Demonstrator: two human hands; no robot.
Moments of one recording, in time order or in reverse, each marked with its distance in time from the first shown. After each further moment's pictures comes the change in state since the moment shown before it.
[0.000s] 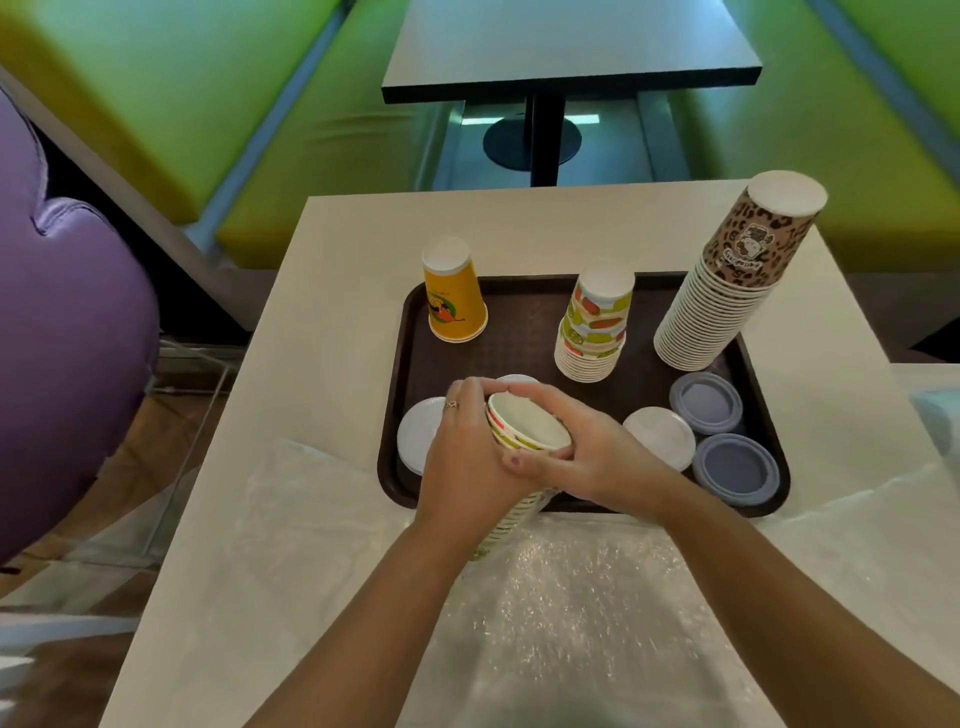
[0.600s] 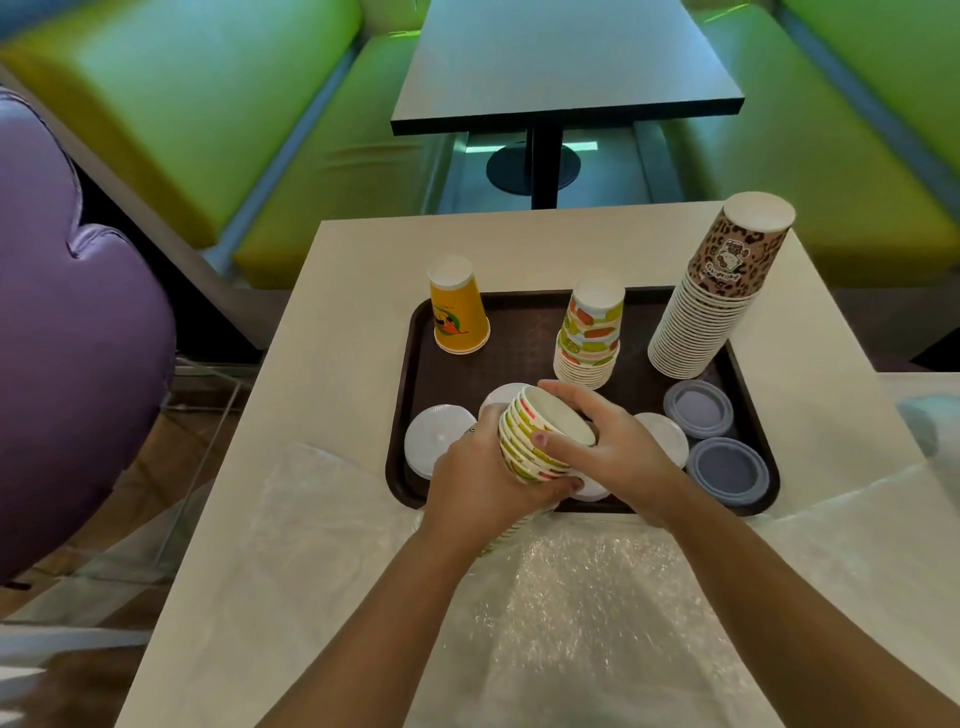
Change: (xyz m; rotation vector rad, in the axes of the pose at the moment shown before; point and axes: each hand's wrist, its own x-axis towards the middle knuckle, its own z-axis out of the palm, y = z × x) left_hand -0.013 -0.004 0.002 0.084 -0.157 -0.016; right_hand -0.015 -0.003 -0.002 0.186 0.231 0.053
